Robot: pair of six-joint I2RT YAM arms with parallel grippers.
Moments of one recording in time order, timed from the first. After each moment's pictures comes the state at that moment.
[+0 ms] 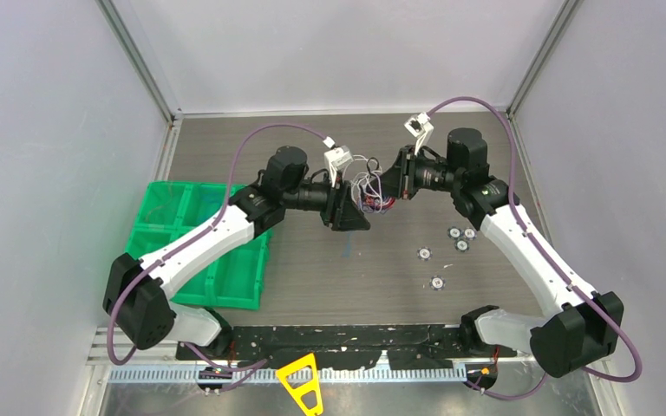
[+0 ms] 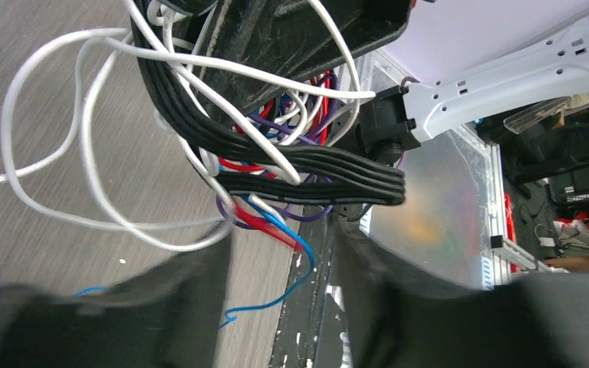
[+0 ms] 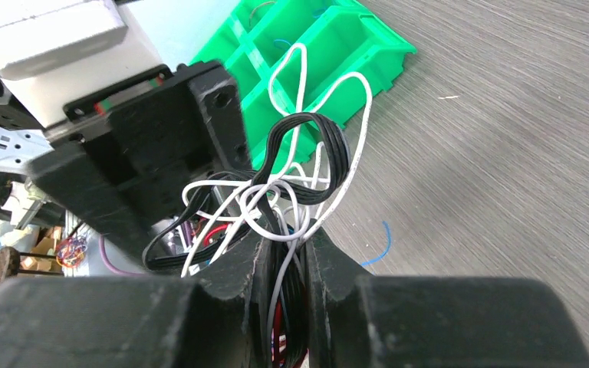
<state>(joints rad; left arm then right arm) -0.70 1.37 1.12 -0.13 0.78 -0.34 0.35 1.19 1.09 -0.24 -0.80 0.36</state>
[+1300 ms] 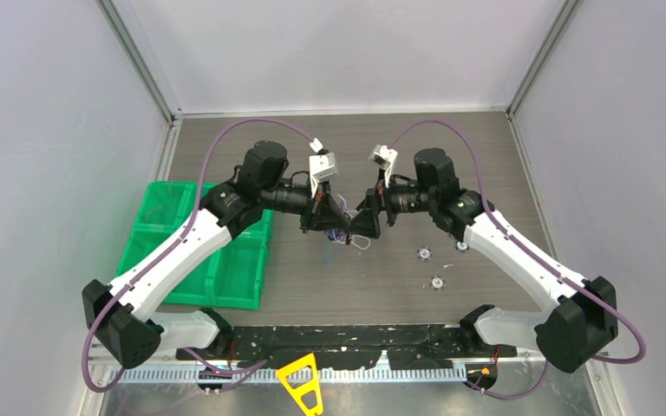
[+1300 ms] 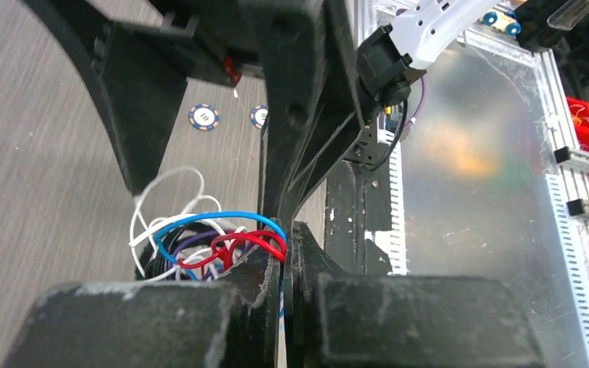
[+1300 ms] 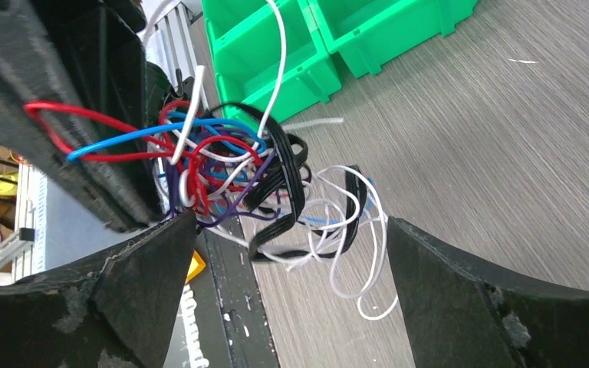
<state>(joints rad) -0.67 1.25 1.21 -0.43 0.87 0.04 0.53 1.20 1.00 -0.26 -0.79 0.15</state>
